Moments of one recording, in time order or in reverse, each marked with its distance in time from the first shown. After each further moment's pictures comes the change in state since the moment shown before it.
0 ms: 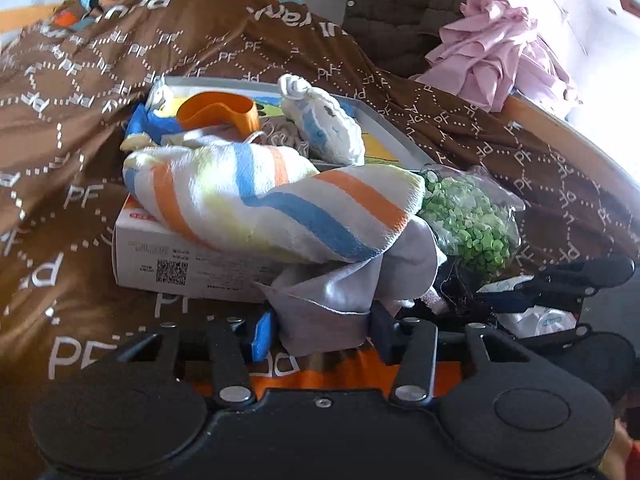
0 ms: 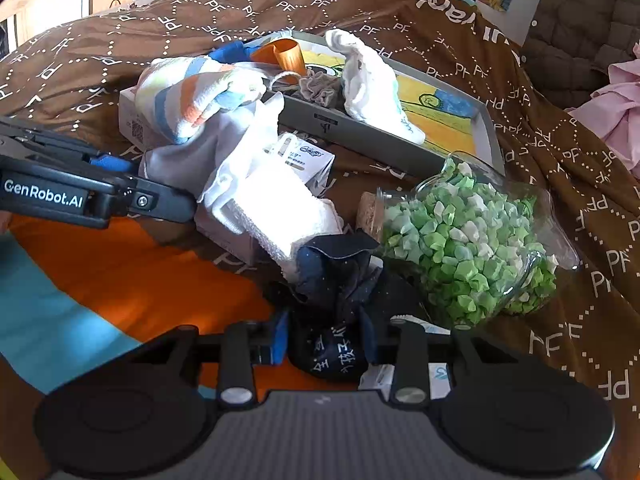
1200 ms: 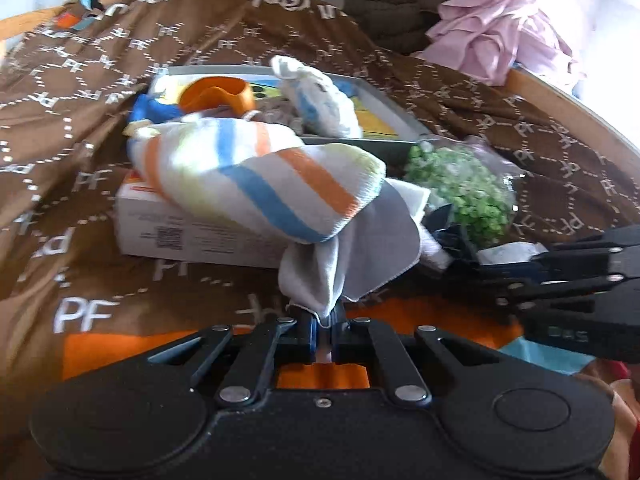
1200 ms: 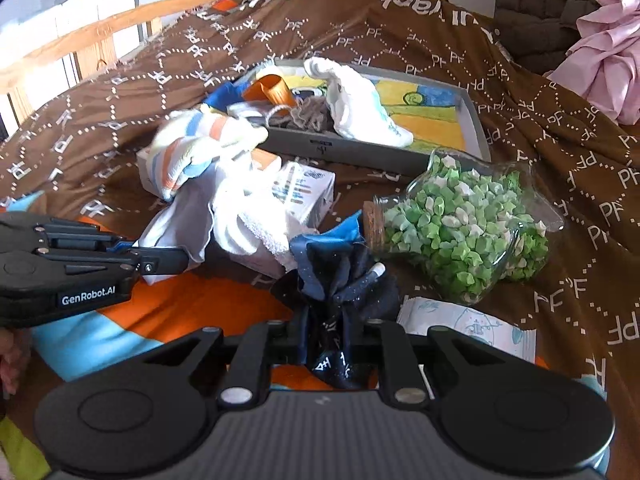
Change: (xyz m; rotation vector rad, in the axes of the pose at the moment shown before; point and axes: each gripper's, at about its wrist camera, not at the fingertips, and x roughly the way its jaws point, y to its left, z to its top) left arm -0.014 -0.017 -0.012 0.049 0.054 0.081; right arm -0.041 -0.008 0.002 0.192 -0.031 0.088
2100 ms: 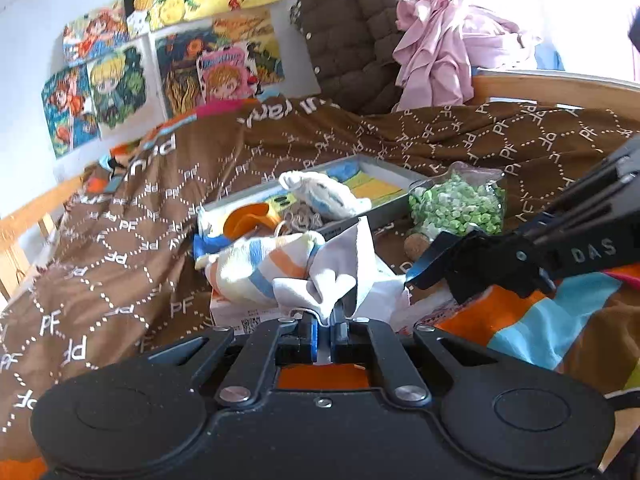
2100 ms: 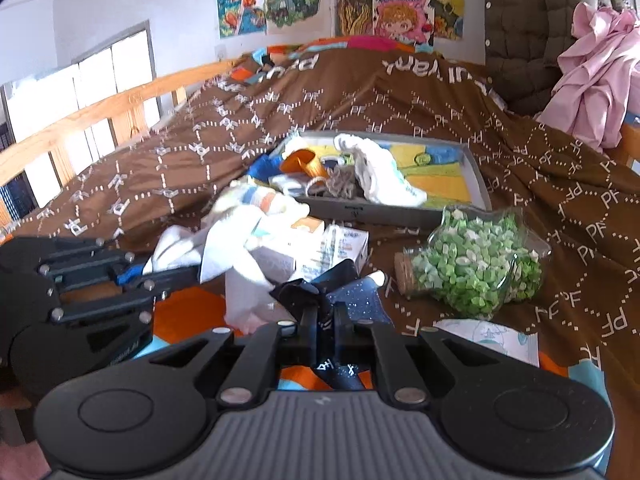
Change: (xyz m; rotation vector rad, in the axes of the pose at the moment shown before) left arm -0.085 -0.046 -0.021 0.377 -0.258 0.214; right arm -0.067 0.026 -0.010 0.065 -0.201 0.056
